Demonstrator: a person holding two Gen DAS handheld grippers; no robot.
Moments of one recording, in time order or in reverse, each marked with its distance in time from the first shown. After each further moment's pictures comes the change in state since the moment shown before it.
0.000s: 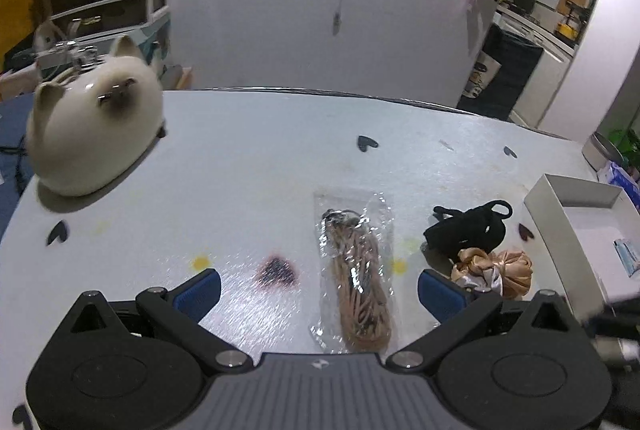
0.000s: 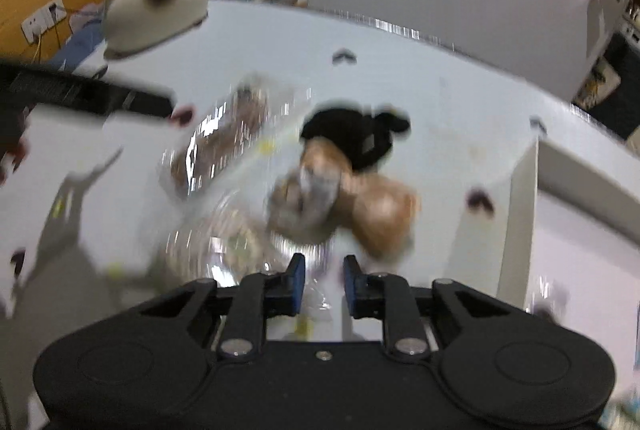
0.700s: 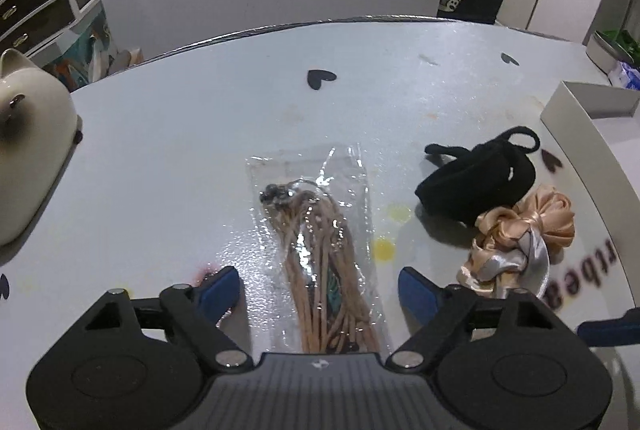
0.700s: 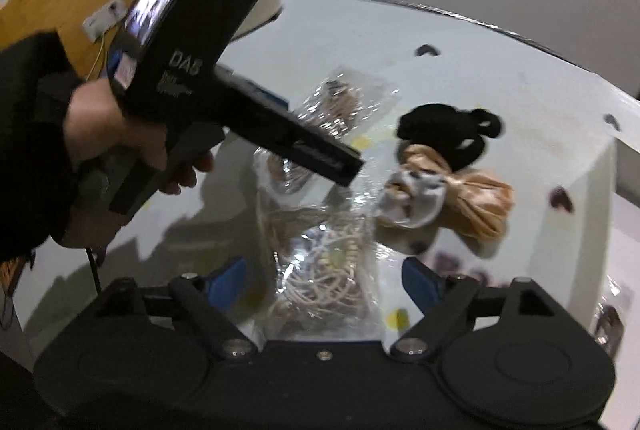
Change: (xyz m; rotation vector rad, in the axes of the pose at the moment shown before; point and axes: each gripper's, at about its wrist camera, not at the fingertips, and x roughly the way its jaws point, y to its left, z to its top) left arm 0.084 -0.041 0.009 0.211 0.188 0.018; right arm -0.007 0.026 0.018 -0.036 0.041 0.233
